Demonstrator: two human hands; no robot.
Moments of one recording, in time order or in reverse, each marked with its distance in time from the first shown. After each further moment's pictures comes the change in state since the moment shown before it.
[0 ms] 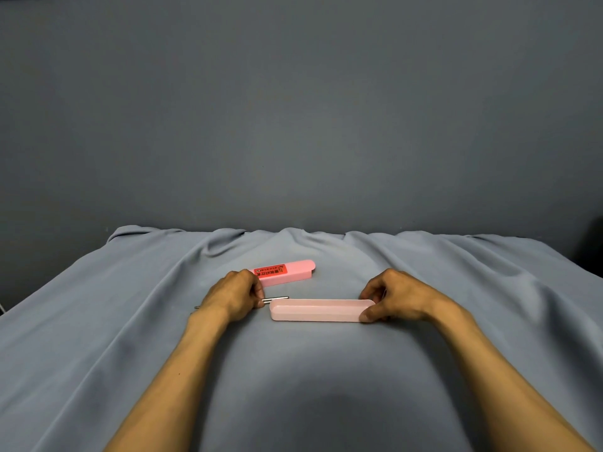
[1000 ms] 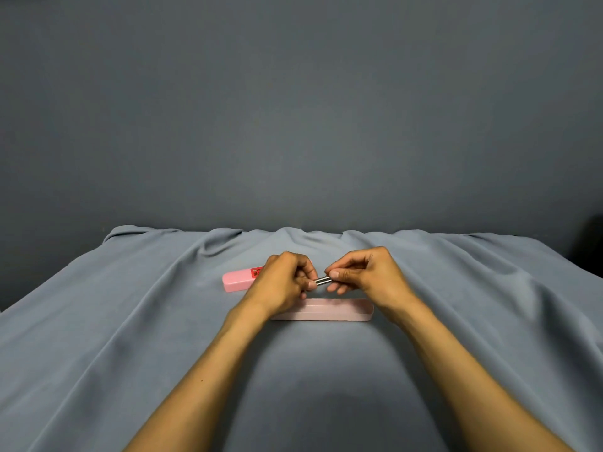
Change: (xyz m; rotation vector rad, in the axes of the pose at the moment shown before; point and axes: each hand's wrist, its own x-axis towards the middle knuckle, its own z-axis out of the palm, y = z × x) left_hand -0.018 0.089 0.002 -0.364 0.081 0.268; right_hand 0.006 -0.046 0.025 0.790 0.288 -0.302
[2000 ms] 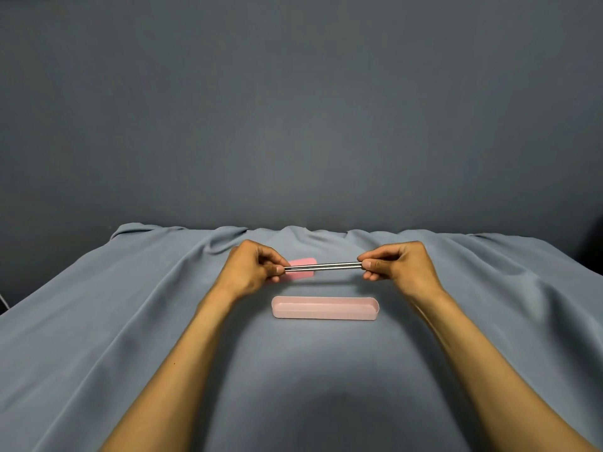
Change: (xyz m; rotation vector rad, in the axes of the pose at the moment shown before) left_hand -0.001 -0.040 -0.043 -0.195 0.106 -0.113; right_hand 0.001 0.000 -0.036 -0.074 0.218 0.037
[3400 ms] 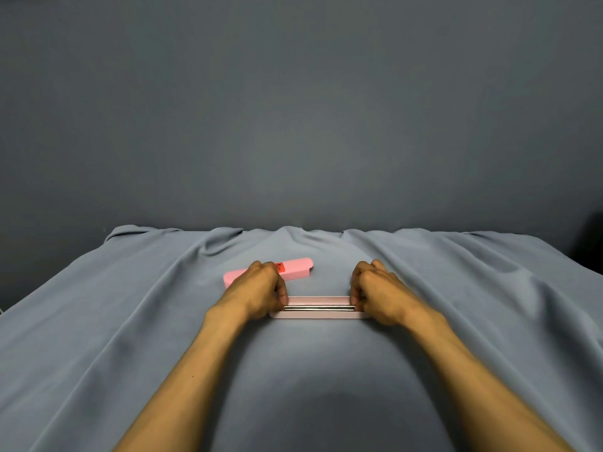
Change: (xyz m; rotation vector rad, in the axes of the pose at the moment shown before) left_hand 0.002 -0.013 0.025 0.629 -0.212 0.036; right_hand -0.010 0.018 0.016 -1.092 -0.382 -0.110
